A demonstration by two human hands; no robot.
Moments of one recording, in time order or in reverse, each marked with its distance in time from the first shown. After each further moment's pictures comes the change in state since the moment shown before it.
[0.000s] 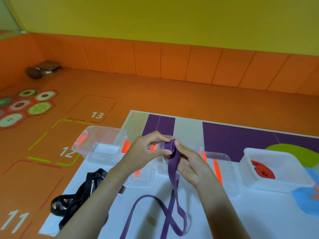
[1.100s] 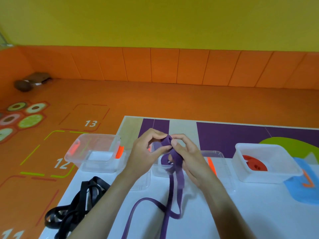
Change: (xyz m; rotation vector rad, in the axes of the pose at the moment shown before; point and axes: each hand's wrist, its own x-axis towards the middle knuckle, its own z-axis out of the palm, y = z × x) left_hand 0.006 0.005 0.038 0.062 0.201 0.202; right_hand -0.029 -0.018 -0.016 -0.542 0.029 -0.296
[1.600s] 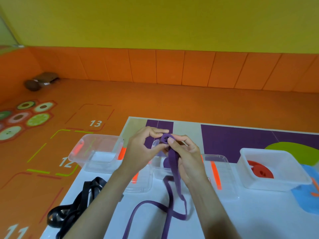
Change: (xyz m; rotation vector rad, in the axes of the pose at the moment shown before) left_hand 0.015 0.009 -0.013 0.168 0.046 0.095; right_hand 0.019 0.003 0.022 0.453 0.126 -0.094
